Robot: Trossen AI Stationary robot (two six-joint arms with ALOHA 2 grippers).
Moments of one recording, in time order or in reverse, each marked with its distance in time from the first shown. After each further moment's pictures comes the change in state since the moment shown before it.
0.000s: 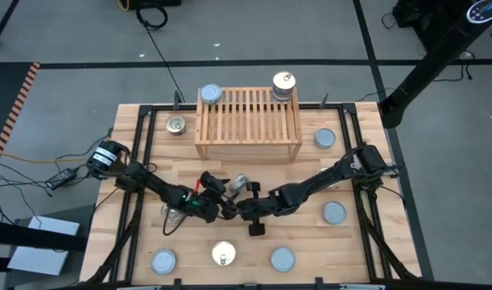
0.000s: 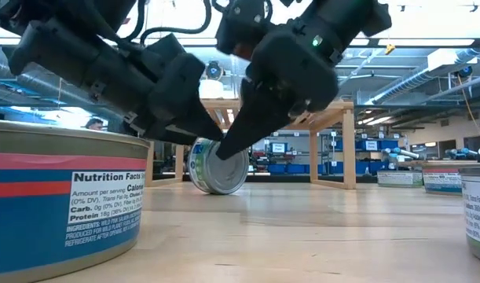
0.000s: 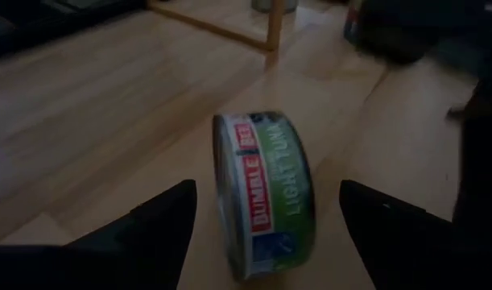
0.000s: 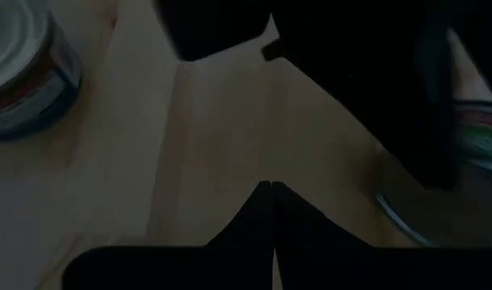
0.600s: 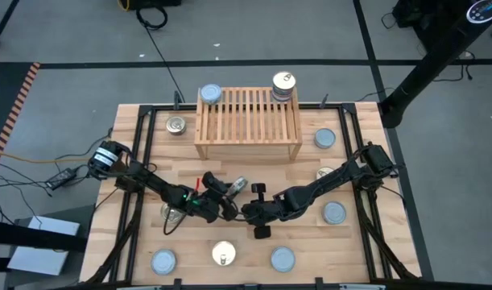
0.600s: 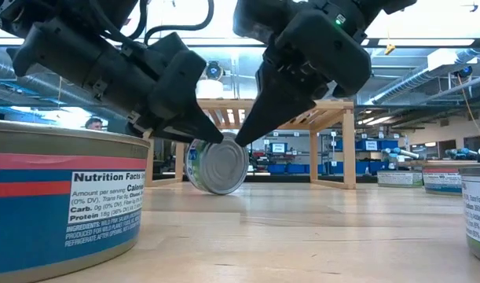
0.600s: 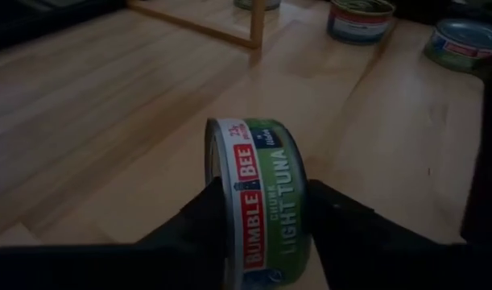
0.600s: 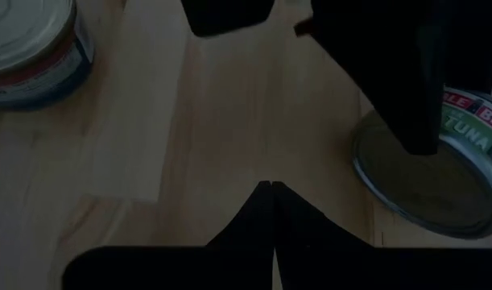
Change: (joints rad) left arm 0.005 0.010 -0.001 0.048 0.048 0.048; right arm 0.047 -0.047 0.000 -0.098 0.076 0.006
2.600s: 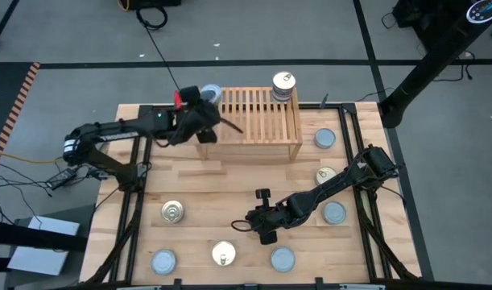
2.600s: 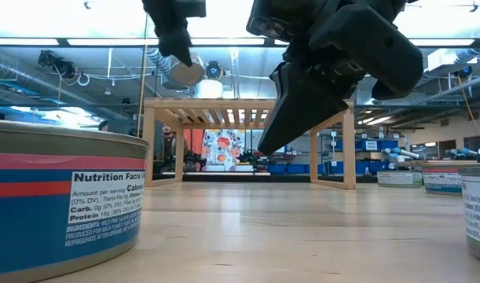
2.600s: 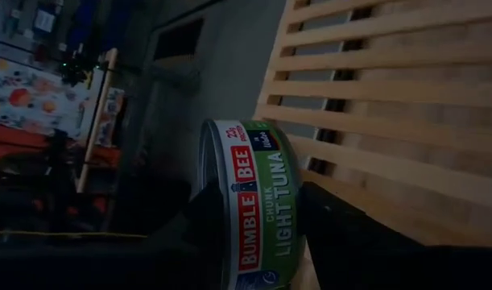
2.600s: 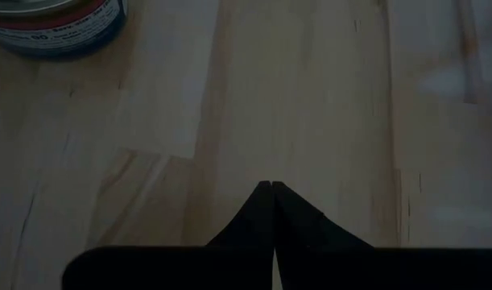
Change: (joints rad) left arm 0.606 -0.349 0.644 -1.131 -0.015 1.021; right arm 0.057 0.000 0.000 -0.081 0.013 0.037
